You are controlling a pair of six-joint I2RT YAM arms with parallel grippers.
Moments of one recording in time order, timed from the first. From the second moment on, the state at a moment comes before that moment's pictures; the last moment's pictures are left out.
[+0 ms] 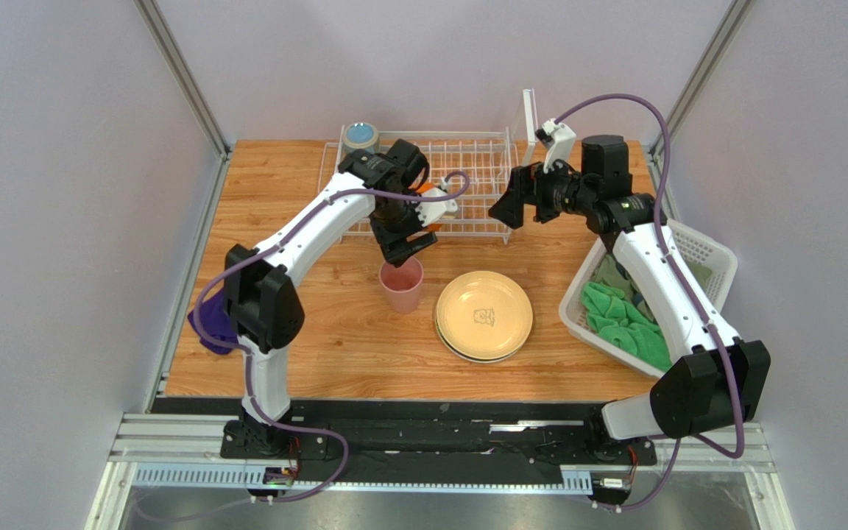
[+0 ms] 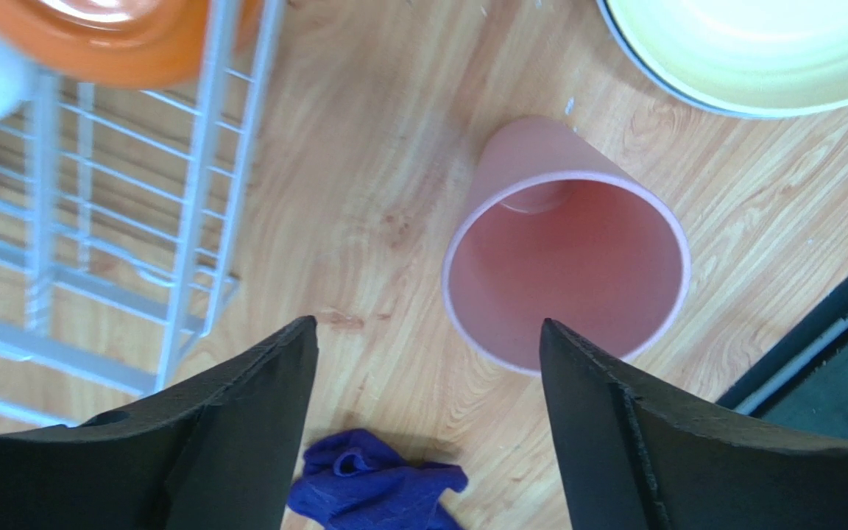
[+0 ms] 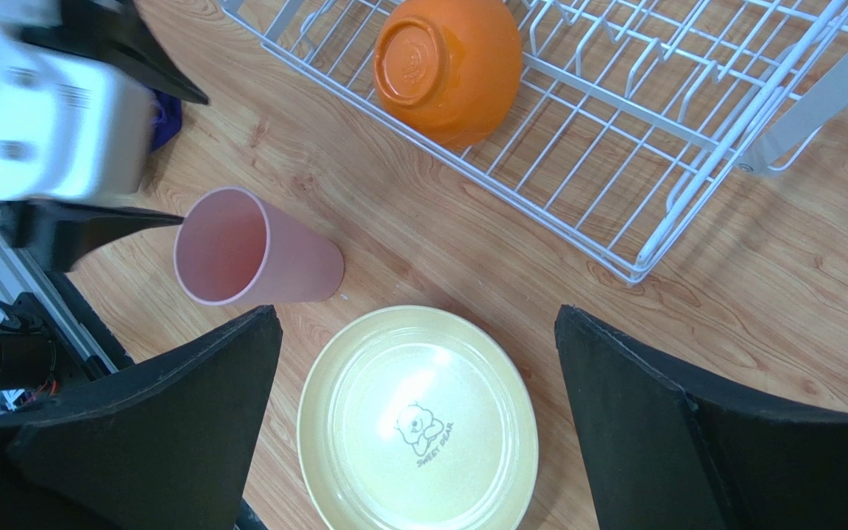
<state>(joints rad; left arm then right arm) -0.60 1.90 1.91 -1.23 0.12 0.59 0.21 1.41 1.35 -0.48 -0.55 0.06</state>
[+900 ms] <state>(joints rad) -0.51 1.42 1.48 -0.74 0.10 0.55 0.24 1.92 1.73 -0.44 -0.59 0.14</state>
